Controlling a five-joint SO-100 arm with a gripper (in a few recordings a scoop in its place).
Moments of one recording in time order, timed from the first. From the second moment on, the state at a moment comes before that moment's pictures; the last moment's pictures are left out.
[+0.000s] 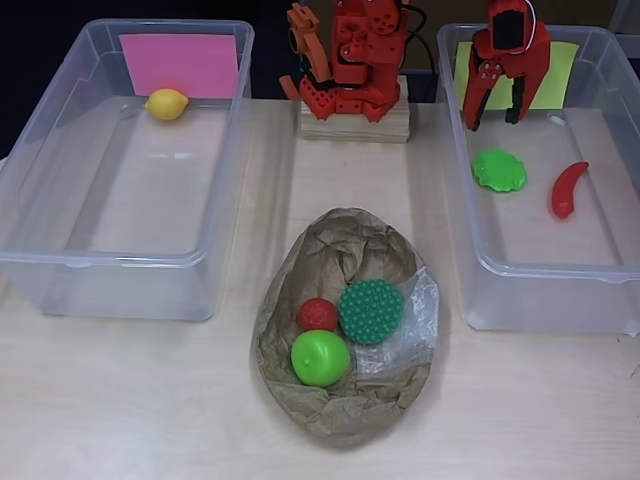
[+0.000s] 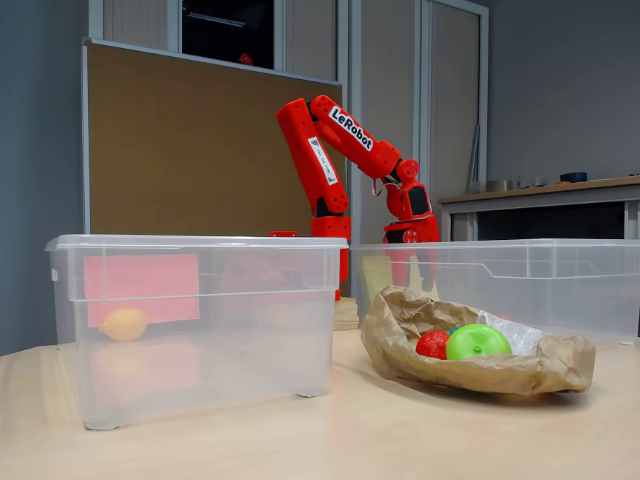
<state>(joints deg) -85.8 117.0 147.7 45.3 164.4</state>
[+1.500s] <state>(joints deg) -9.2 77.2 74.0 69.9 62.1</state>
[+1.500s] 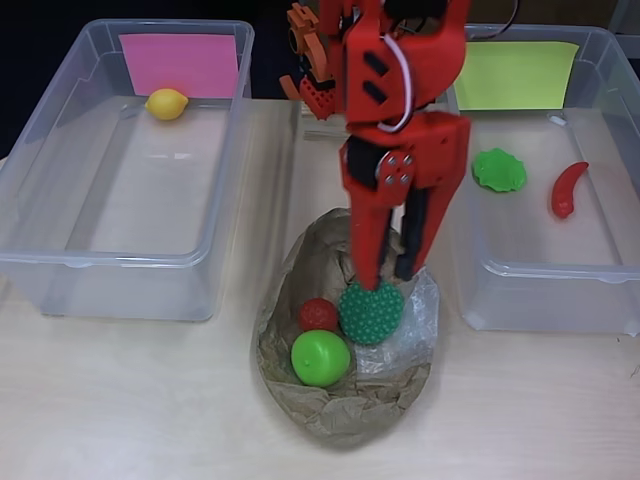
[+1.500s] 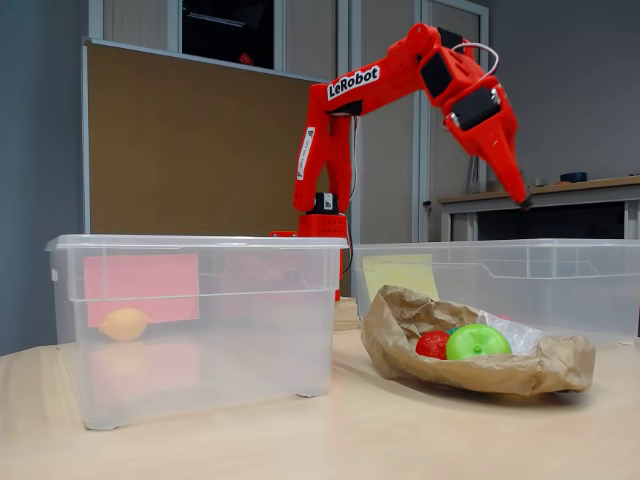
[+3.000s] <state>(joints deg) -5.1 45.4 56.7 69.6 64.1</state>
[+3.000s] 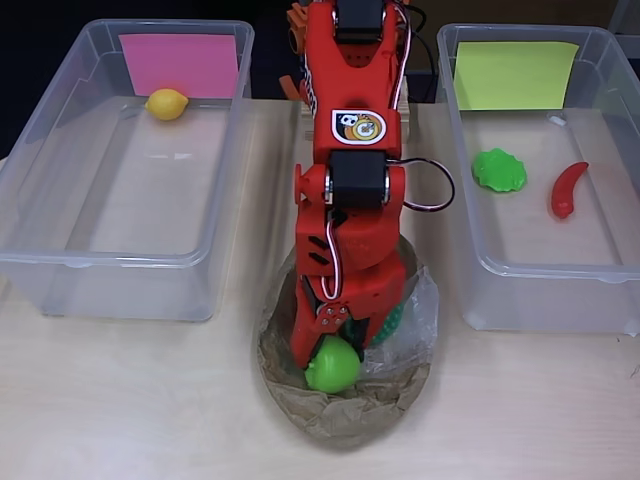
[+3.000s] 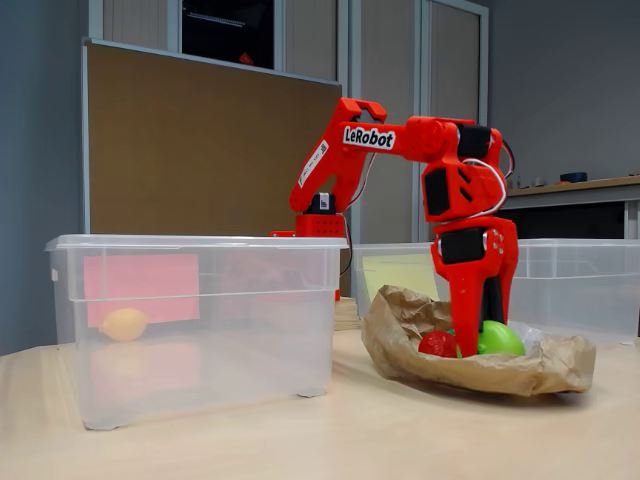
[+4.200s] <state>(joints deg) 29.4 105.6 87.7 92.9 53.2</state>
